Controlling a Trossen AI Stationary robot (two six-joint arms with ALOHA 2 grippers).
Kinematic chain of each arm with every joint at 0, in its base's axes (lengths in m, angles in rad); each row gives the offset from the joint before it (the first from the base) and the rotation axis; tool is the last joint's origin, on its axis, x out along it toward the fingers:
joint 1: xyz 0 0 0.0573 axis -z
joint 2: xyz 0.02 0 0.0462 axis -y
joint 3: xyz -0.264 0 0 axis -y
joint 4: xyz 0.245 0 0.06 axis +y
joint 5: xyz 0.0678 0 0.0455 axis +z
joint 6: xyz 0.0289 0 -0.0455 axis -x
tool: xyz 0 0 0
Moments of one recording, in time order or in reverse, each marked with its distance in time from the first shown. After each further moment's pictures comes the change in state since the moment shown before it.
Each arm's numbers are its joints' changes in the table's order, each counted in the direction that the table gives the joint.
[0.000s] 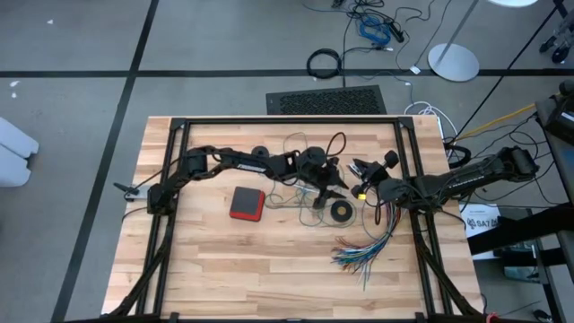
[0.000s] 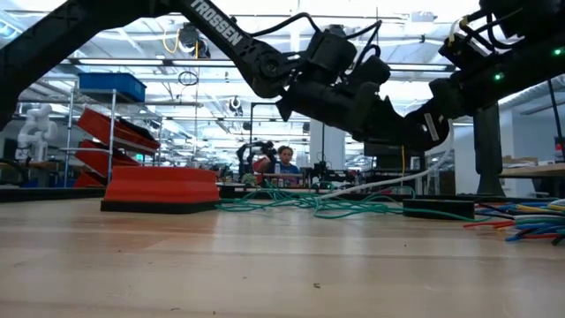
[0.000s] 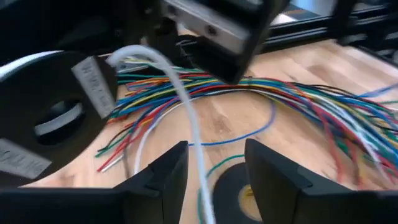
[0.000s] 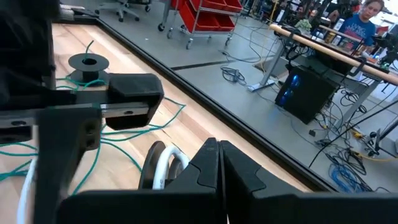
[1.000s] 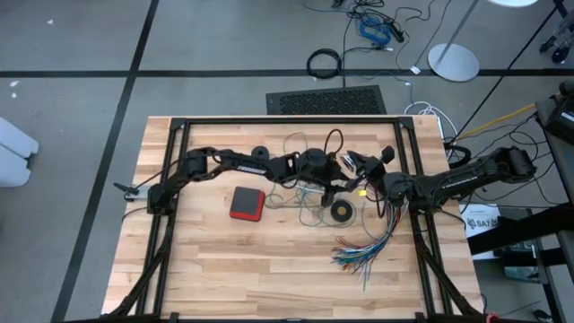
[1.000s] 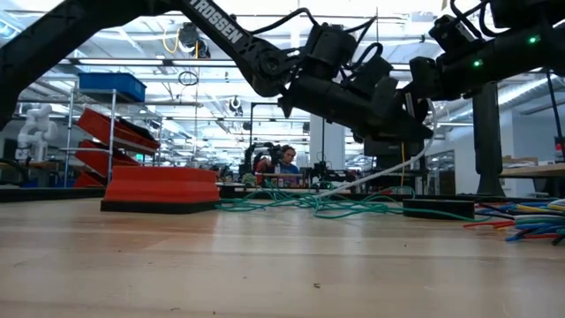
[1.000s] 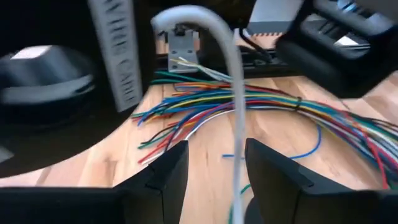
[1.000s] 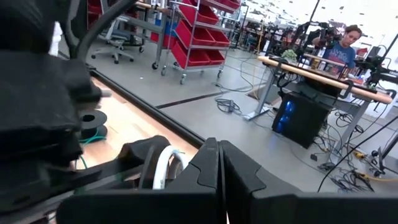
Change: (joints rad) left arm 0.019 0.001 0.000 -0.067 0.185 0.145; right arm 0.051 -0.113 0.000 -0.424 0.004 0.206
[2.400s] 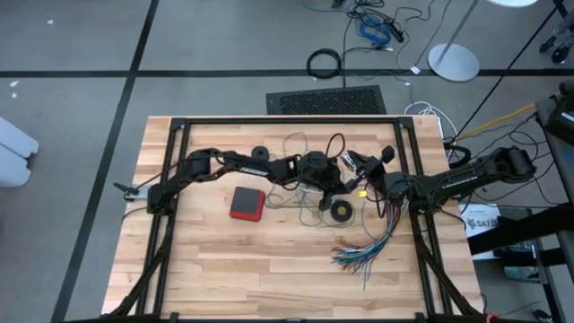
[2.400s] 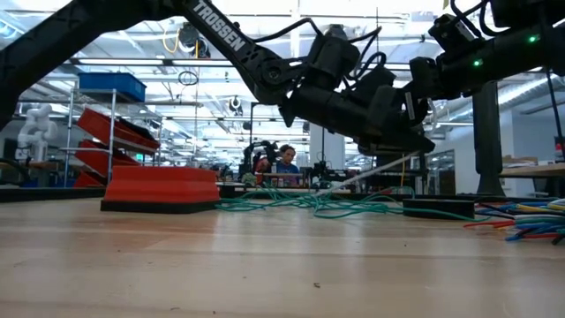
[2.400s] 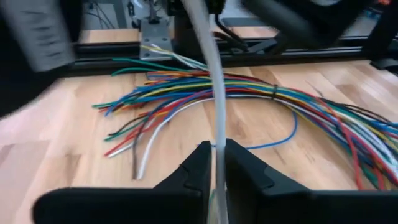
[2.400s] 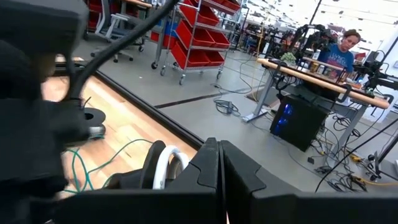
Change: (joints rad) left arm 0.001 -0.036 0.004 0.001 -0.082 0.009; right arm 0.000 0.000 0.000 -0.007 -0.001 0.026
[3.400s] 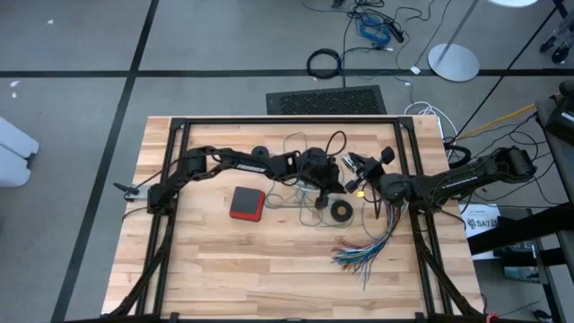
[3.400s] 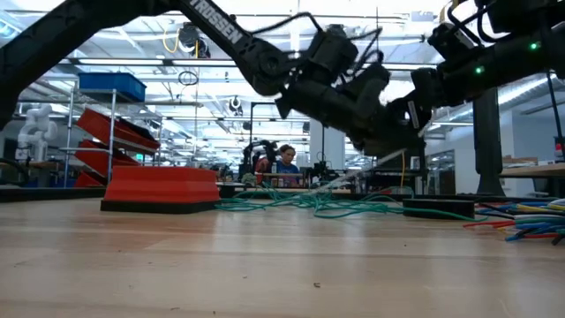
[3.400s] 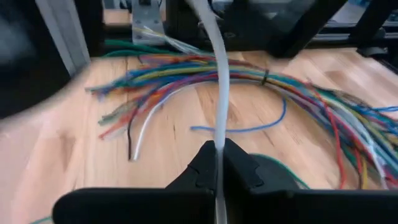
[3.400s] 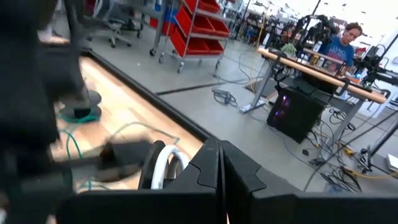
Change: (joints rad) left arm -0.016 0.043 0.000 0.112 -0.051 -0.023; right arm 0.000 0.000 0.000 0.104 -0.003 -0.054
